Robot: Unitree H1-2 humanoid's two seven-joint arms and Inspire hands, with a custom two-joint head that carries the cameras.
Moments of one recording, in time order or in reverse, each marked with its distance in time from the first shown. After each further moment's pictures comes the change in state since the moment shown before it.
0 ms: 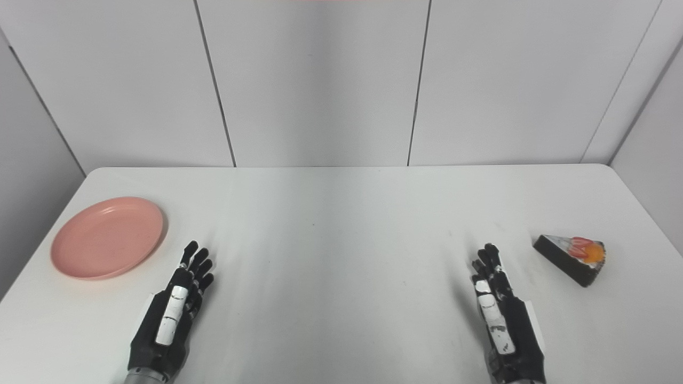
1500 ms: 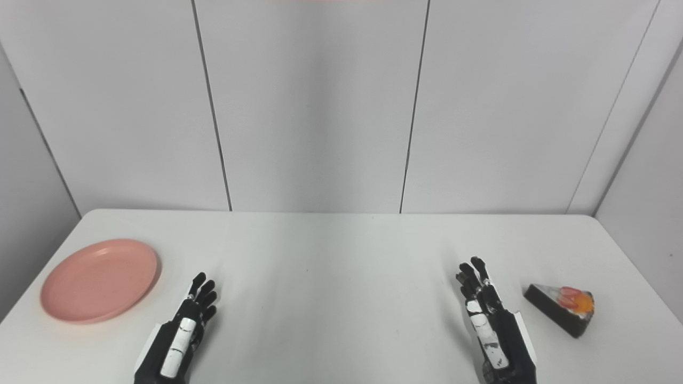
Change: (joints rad) left arm -0.108 -0.018 -0.042 0.172 0.076 -0.100 0.006; right arm -0.179 -0.086 -0.024 0.281 0.070 -0.194 0.102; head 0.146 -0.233
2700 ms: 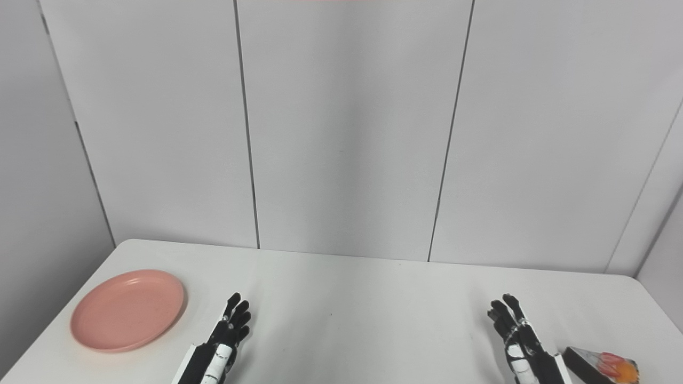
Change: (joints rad) left arm -0.026 -0.044 -0.003 0.035 0.025 -0.088 0.021; right arm -0.056 -0.045 -0.015 0.093 0.023 -0.079 0.067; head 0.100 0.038
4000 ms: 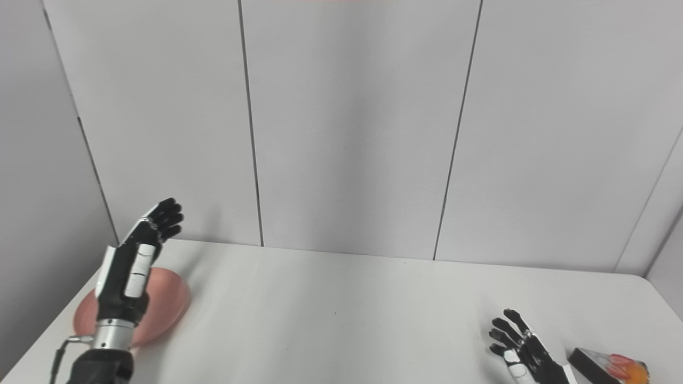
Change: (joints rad) left arm -0.346 0.256 0.234 0.215 0.000 -0.157 0.117; right arm 0.027 -0.002 0.008 -0.055 -0.075 0.124 -0.088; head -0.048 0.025
